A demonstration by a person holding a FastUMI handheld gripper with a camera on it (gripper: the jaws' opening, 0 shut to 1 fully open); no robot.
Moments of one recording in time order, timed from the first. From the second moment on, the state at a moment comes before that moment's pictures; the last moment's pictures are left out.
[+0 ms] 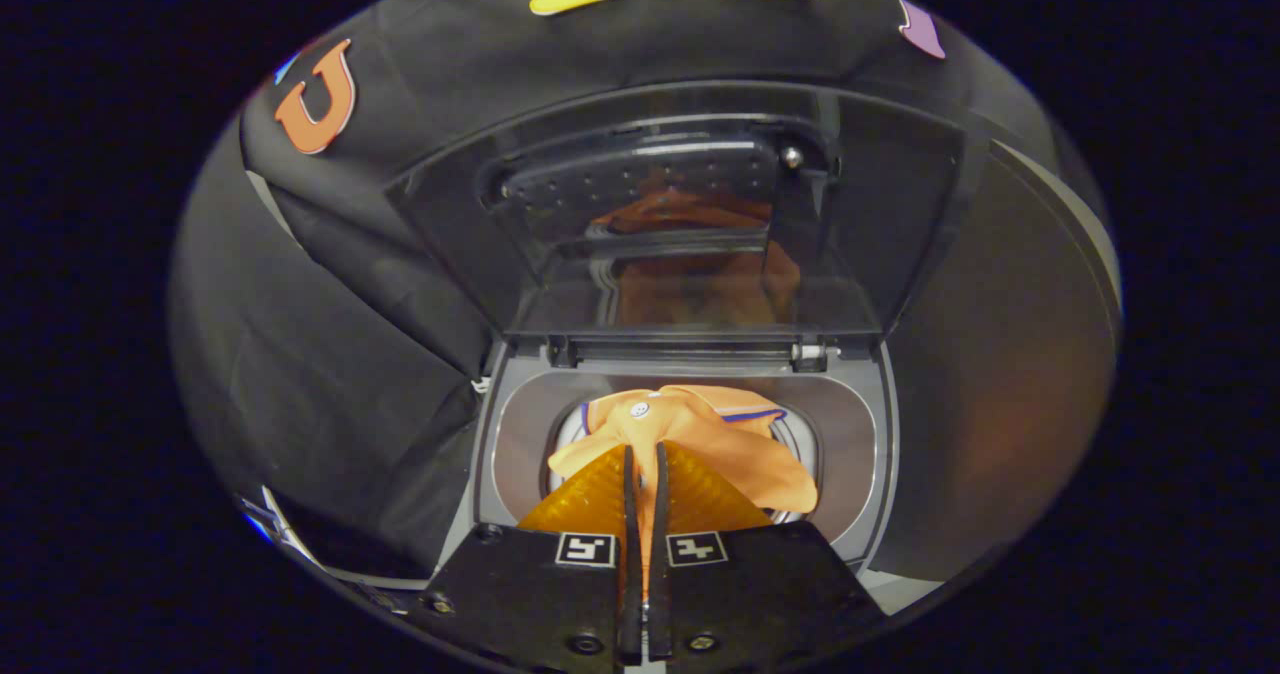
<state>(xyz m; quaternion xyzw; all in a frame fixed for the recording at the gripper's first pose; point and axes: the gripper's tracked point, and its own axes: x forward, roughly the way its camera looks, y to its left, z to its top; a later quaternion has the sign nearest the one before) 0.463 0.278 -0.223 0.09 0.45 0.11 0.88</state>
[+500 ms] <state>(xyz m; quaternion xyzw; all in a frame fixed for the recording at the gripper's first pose) 0.469 0.281 -0.245 0.08 0.47 0.09 0.88</state>
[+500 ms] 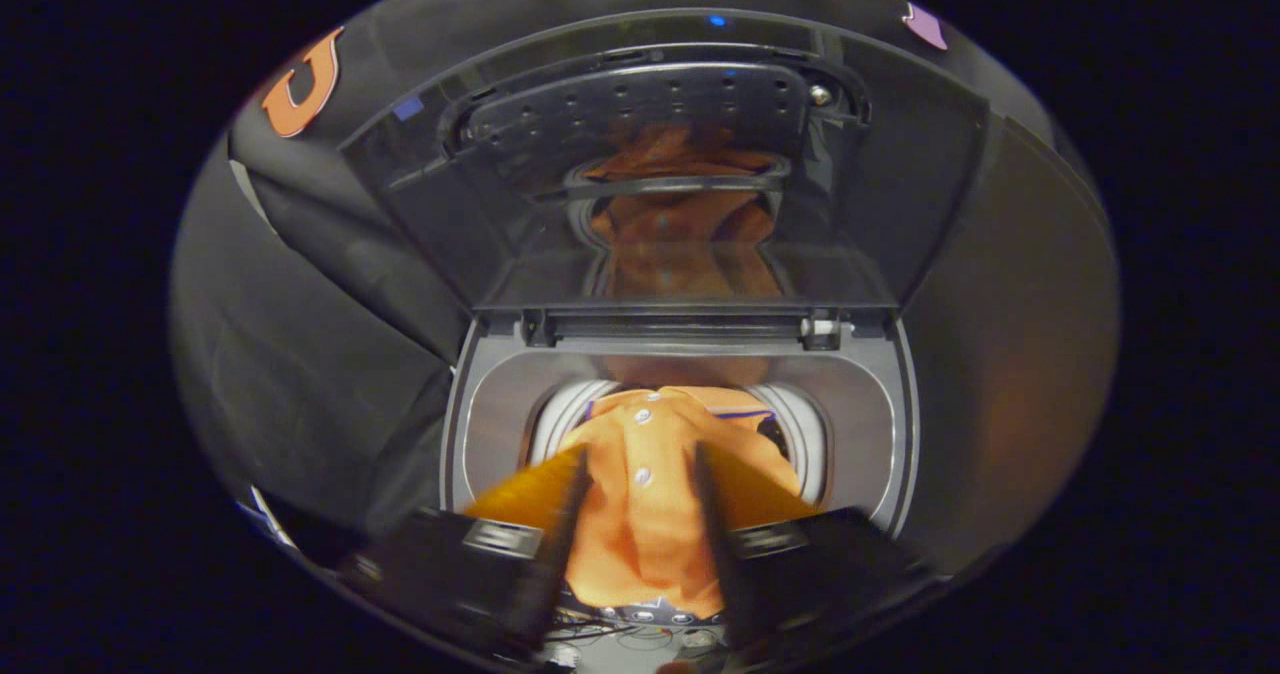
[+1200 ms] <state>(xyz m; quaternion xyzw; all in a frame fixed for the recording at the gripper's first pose) 0.468 0.270 -0.191 0.05 0.43 0.10 0.90</state>
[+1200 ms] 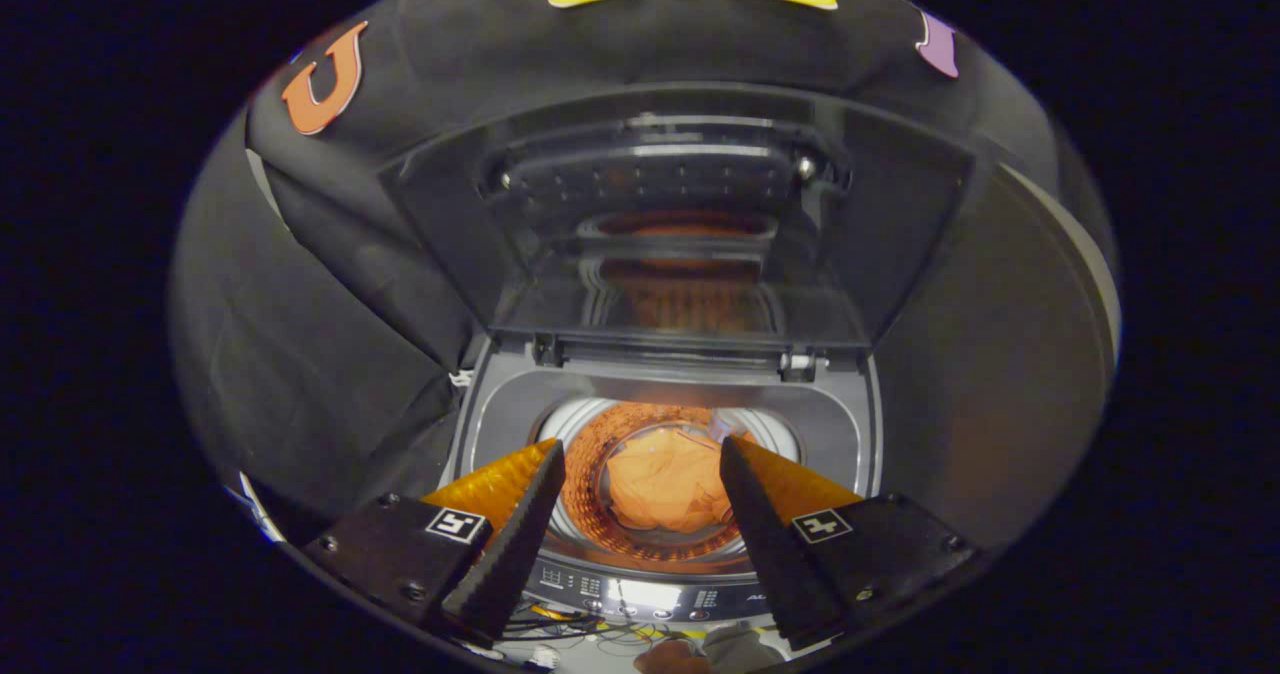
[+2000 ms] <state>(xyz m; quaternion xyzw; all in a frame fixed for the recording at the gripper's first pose) 0.503 0.240 0.049 0.03 0.31 0.13 0.94</state>
